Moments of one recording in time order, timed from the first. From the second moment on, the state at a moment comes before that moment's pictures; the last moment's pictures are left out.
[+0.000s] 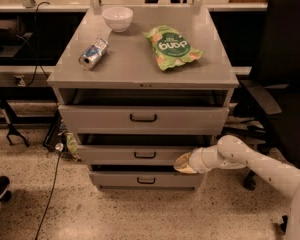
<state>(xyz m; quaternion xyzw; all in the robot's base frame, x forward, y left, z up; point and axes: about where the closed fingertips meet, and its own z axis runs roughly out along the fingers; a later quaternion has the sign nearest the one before) 0.611 -0.133 0.408 -0.65 0.66 0.18 0.35</state>
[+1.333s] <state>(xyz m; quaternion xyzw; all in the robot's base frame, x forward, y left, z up) 0.608 -0.123 0.402 -0.65 0.65 0.19 0.34</state>
